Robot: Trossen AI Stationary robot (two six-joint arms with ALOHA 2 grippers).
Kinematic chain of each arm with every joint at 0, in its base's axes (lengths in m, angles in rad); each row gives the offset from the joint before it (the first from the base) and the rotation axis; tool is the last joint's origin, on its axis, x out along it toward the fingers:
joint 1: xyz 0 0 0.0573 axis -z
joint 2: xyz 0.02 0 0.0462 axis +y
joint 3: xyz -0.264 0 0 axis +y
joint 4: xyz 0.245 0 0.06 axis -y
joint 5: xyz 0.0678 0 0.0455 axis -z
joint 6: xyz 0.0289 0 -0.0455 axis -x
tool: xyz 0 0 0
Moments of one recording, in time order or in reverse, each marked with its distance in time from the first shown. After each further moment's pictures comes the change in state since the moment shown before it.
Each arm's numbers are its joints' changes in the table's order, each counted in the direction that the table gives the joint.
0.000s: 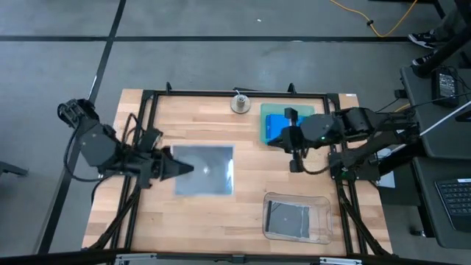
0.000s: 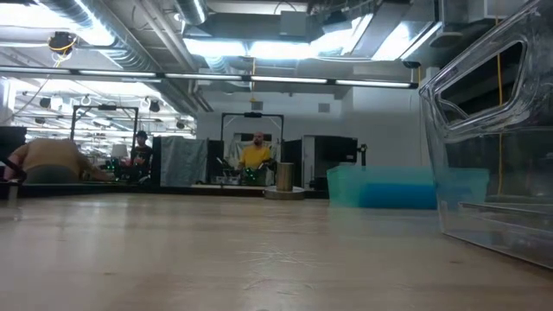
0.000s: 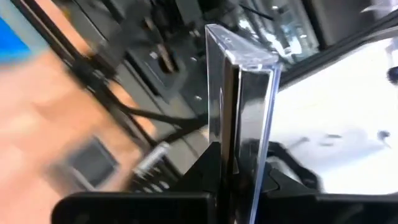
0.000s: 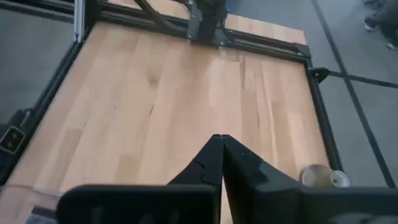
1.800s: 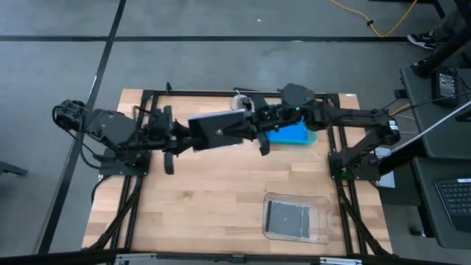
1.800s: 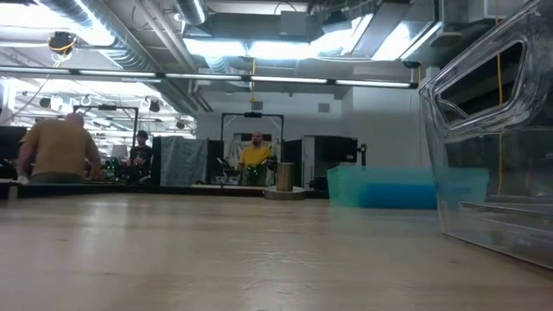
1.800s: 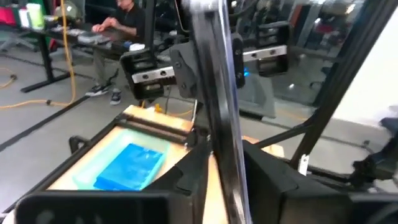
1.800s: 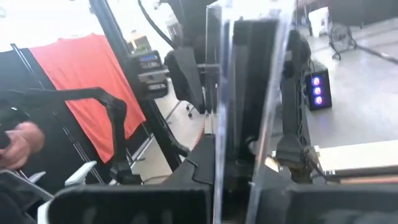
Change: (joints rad) left arm -0.252 -0.036 0.017 -0.127 0.023 -0.781; right arm 0.223 0.223 0.000 0.894 -0.555 -0.418
